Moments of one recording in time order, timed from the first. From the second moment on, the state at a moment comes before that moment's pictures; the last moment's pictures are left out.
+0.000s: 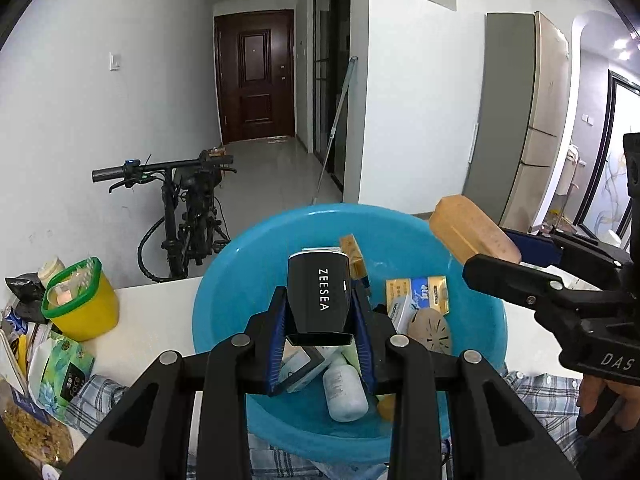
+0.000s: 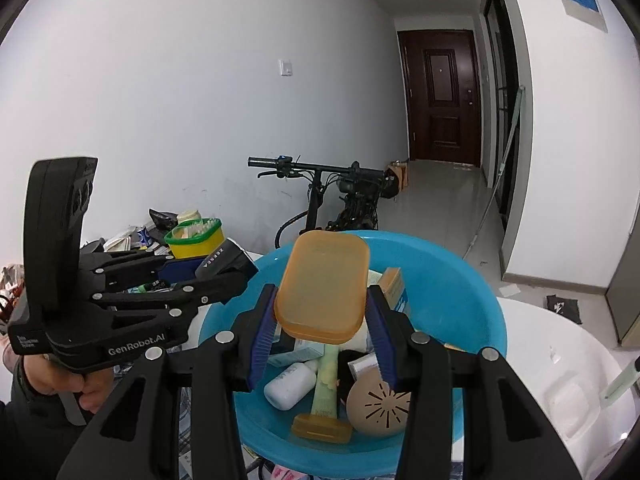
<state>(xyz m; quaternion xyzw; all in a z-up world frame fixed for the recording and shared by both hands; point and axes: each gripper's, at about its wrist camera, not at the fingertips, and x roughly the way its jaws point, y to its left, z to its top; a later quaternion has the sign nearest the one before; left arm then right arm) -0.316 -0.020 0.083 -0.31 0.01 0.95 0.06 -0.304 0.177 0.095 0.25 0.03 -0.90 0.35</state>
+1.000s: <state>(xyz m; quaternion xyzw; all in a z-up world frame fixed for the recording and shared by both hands) -0.314 -0.014 0.084 -0.32 0.02 0.95 0.08 -0.311 0.176 0.088 0.26 0.02 -0.90 0.35</state>
